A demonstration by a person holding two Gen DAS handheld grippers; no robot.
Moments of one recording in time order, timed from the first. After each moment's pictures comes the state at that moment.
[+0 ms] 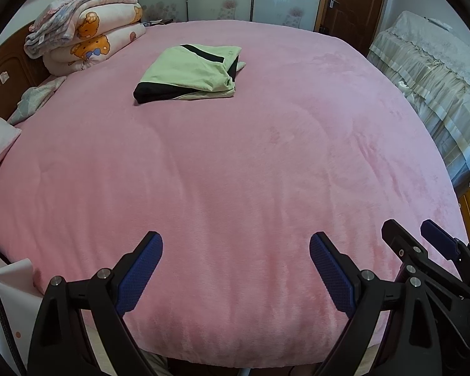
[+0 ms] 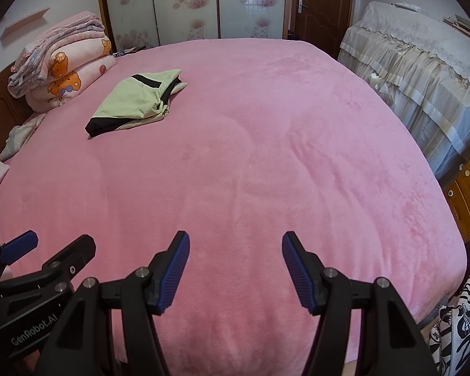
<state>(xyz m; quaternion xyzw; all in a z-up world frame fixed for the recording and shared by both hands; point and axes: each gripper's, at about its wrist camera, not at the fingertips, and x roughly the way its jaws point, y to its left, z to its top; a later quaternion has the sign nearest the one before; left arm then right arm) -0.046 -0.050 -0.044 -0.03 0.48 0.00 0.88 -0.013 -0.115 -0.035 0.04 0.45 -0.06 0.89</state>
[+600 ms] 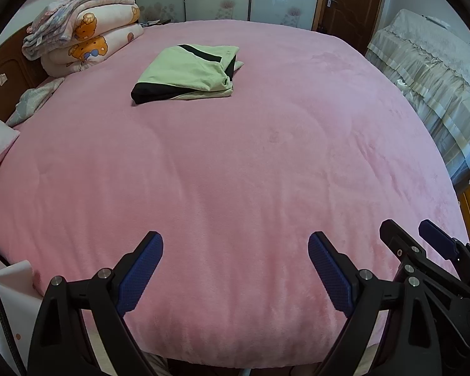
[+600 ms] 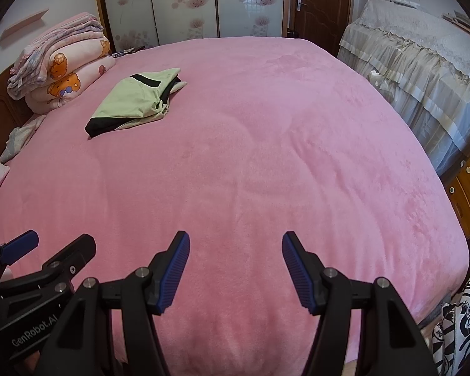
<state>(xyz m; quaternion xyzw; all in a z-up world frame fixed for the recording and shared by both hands) -0.045 -0.048 -0.048 -0.03 0.48 -0.01 0.87 -0.012 -0.116 -0.039 0.05 0.45 -0.06 0.89</state>
